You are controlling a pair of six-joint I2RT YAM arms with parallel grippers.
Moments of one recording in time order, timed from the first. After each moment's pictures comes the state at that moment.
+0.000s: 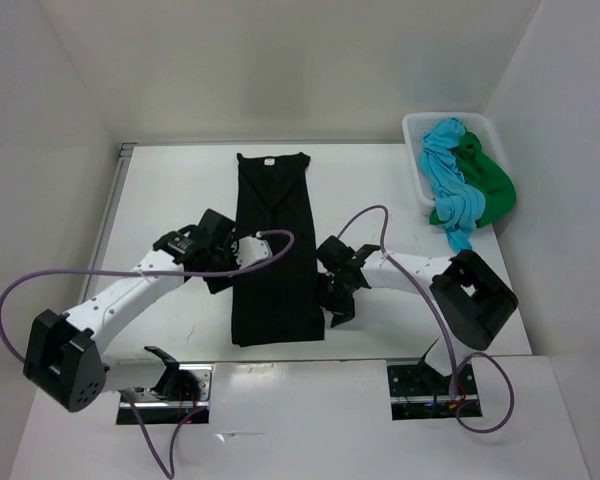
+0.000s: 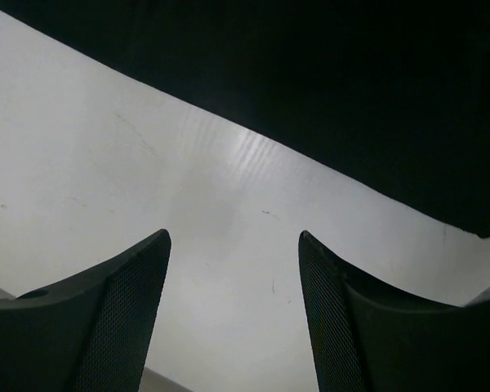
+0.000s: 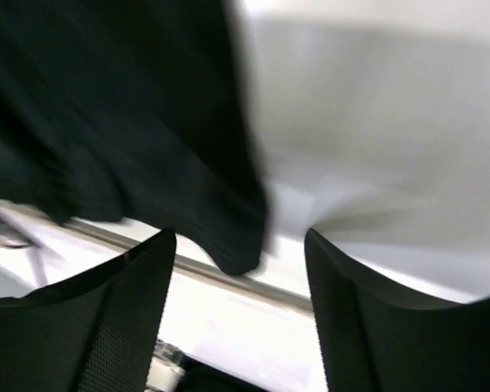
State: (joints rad) left arm -0.49 1.27 0.94 -0.77 0.01 0.65; right arm 0.75 1.62 0.85 -0.52 -0.29 0.87
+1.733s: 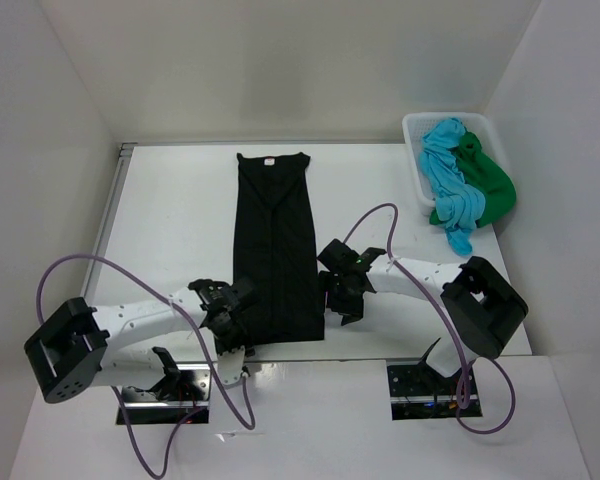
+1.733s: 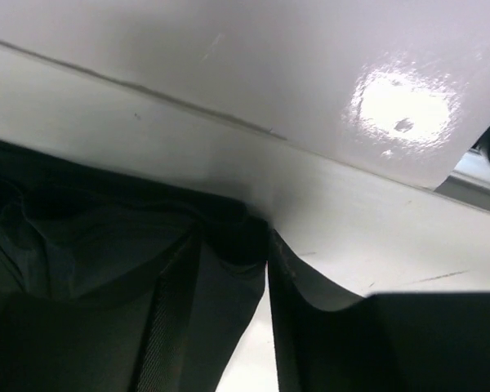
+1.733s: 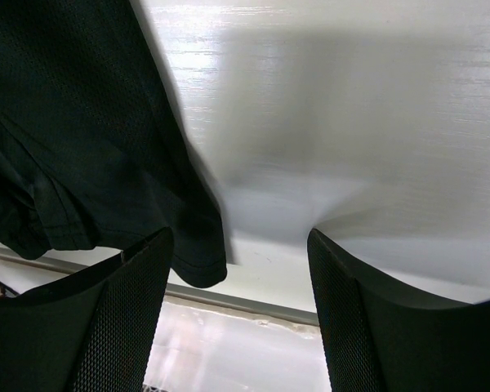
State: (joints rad) left arm -0.88 1.24 0.60 -0.86 0.29 1.92; right arm 0.79 1.54 0.81 -0.59 -0.12 0.93
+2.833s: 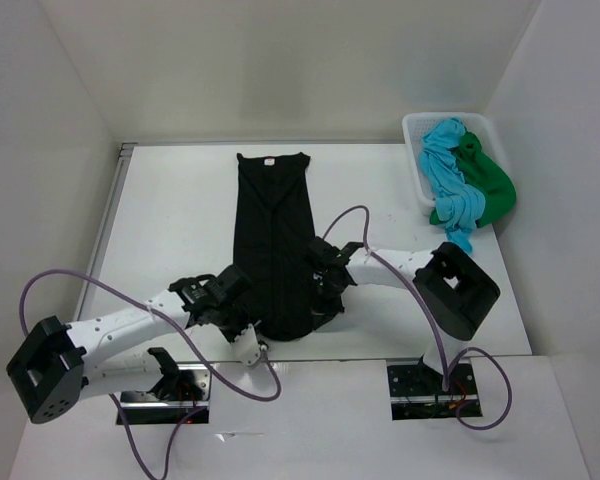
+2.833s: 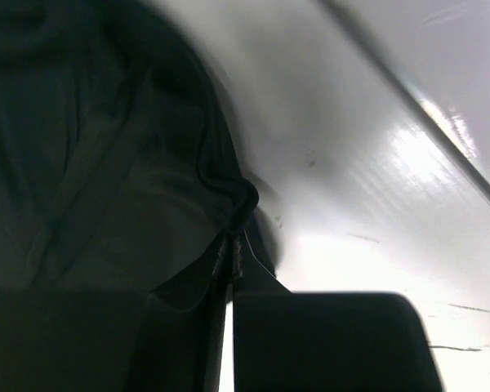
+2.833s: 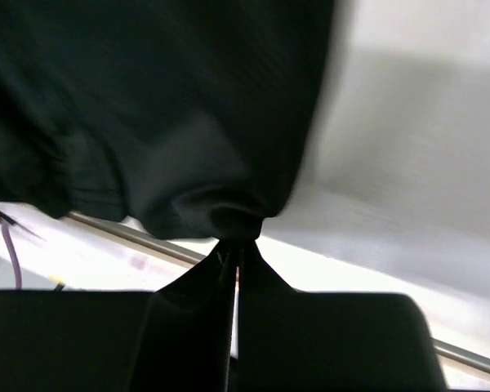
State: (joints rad) left arm -0.83 1.13 0.60 -0.70 0.29 1.58; right arm 0.83 1.71 0.92 -0.59 -0.33 0.82
